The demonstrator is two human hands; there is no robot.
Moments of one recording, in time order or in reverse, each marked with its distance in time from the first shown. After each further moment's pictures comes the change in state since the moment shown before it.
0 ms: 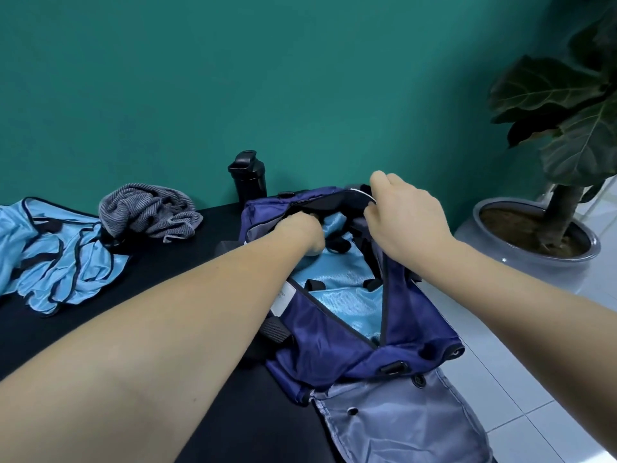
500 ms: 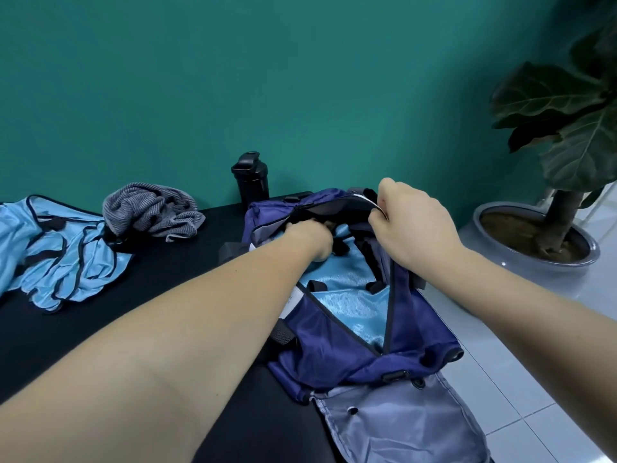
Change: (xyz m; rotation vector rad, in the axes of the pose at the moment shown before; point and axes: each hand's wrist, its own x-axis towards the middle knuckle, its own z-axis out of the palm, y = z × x) left_hand -0.005 0.011 0.004 0.010 -0.060 0.062; right_hand -0.009 0.001 -0.010 0.143 -0.058 0.068
